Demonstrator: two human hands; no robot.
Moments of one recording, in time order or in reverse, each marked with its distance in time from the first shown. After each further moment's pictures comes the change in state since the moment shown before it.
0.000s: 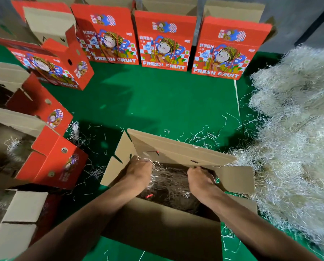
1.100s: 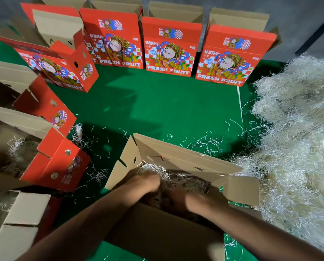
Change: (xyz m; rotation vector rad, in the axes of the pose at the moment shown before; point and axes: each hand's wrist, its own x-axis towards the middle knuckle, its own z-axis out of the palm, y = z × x) left_hand 0.019 0.005 0.023 0.015 -0.393 0.137; right_hand -0.003 -0.040 0.022 0.151 -0.475 -0.323
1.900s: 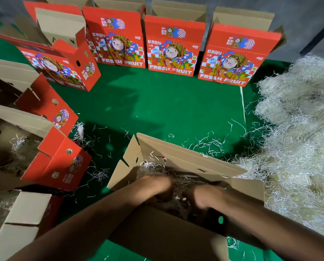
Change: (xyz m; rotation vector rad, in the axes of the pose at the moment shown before) left_hand -0.003 0.017 0.000 0.034 -0.032 0.175; right_hand -0.011 0.033 -0.024 -0.336 -0.084 0.242
